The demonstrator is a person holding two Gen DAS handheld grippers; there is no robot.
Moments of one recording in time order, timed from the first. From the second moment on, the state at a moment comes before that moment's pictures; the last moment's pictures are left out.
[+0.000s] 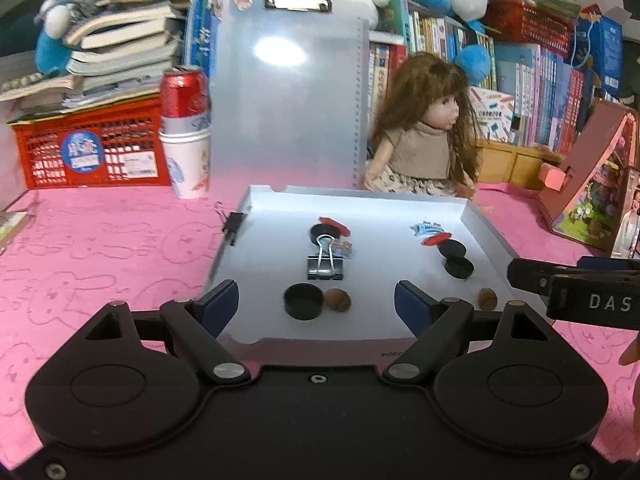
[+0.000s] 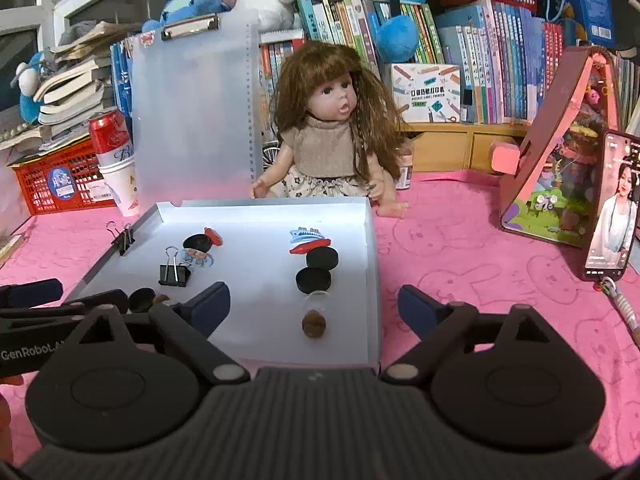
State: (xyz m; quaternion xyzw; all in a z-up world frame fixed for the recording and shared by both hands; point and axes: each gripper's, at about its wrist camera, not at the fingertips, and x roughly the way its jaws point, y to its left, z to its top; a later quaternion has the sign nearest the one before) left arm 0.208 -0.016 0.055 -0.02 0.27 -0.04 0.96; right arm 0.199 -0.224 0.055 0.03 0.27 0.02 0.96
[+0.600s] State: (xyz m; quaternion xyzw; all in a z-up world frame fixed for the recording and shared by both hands) left arm 0.159 -0.007 0.017 -0.01 0.30 -0.02 0.95; right arm 0.150 -0.212 0.016 0.02 0.28 0.02 0.96
